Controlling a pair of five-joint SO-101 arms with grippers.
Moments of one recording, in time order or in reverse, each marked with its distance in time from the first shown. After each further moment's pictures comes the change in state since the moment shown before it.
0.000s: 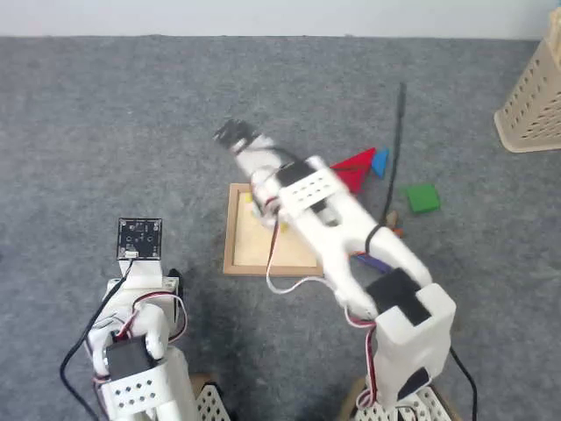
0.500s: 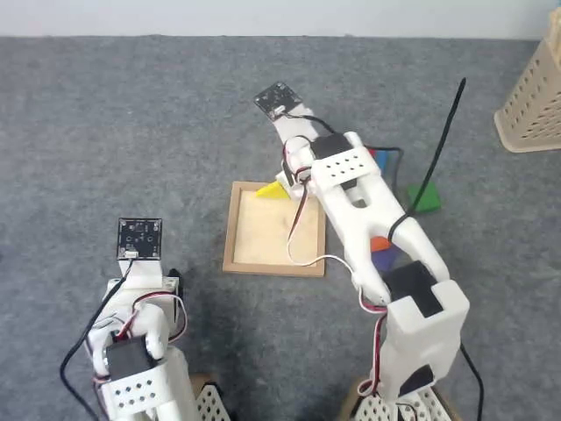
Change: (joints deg) left arm 0.0 0.0 0.0 0.0 0.0; right arm 6.9 0.0 -4.7 3.6 0.0
